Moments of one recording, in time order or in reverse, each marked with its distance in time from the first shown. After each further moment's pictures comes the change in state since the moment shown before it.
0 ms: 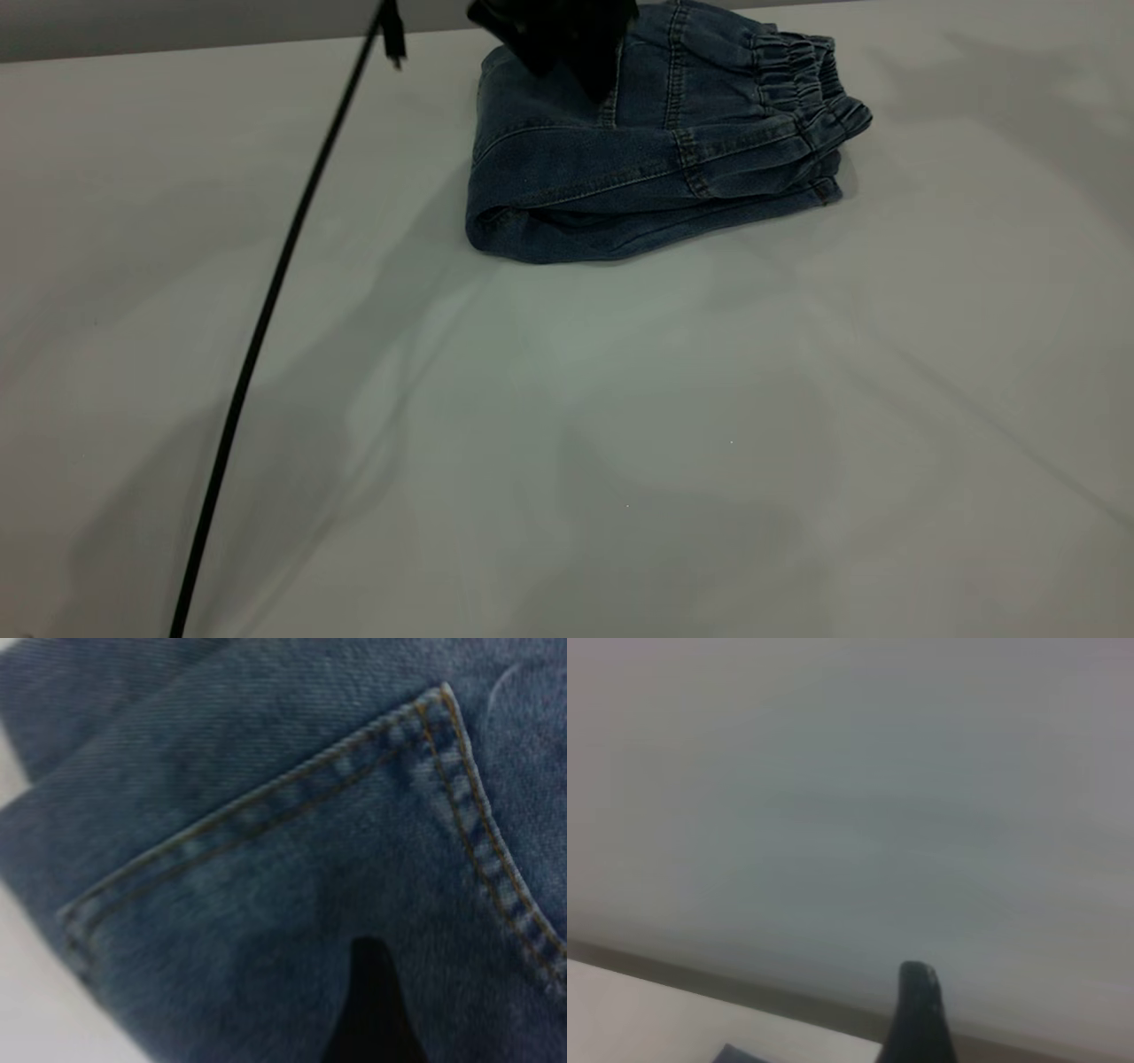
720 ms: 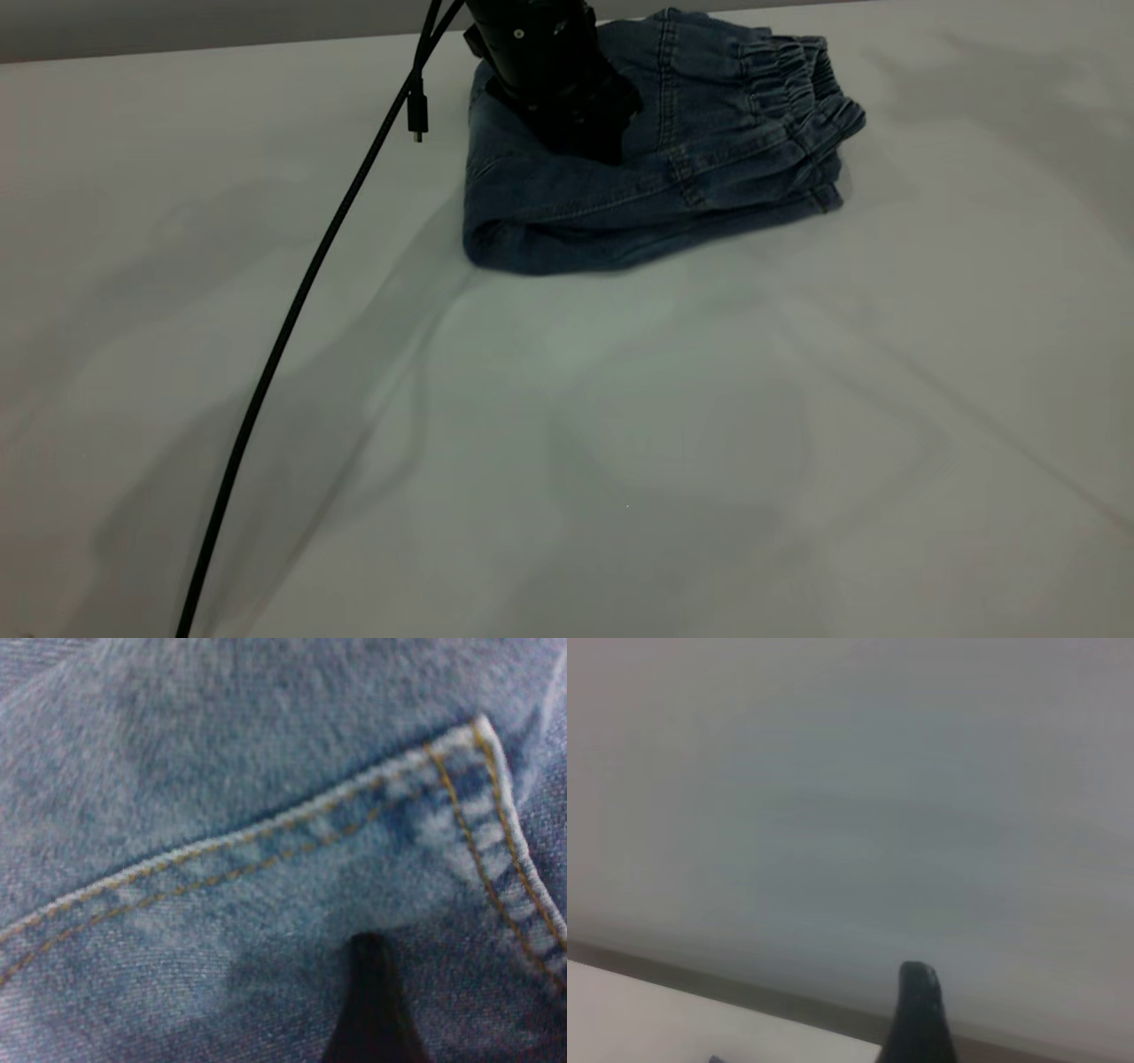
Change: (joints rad) left arm -0.010 0.089 -0.006 -0.004 0.062 0.060; right arm 0.001 0.000 0.000 -0.005 -0.001 -0.001
